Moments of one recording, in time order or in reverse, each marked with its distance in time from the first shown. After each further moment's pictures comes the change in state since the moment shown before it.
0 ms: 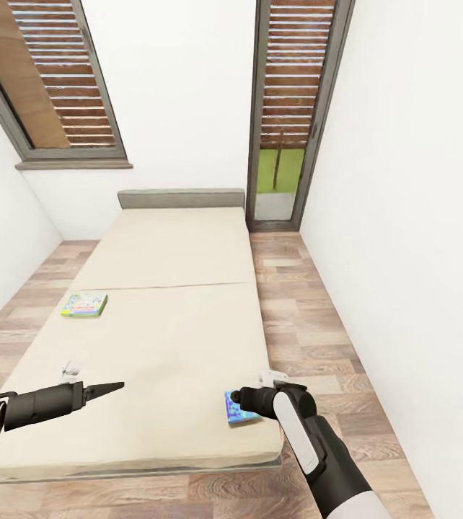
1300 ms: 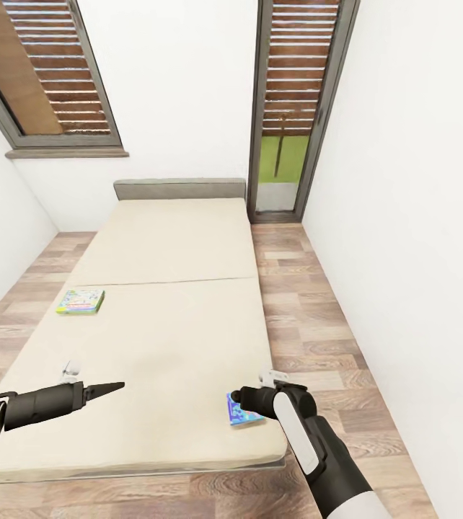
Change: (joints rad) left arm 0.000 0.000 -0.001 -0.002 0.000 0.000 -0.001; right arm 0.001 0.000 -0.001 0.000 0.002 -0.008 0.000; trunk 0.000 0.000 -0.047
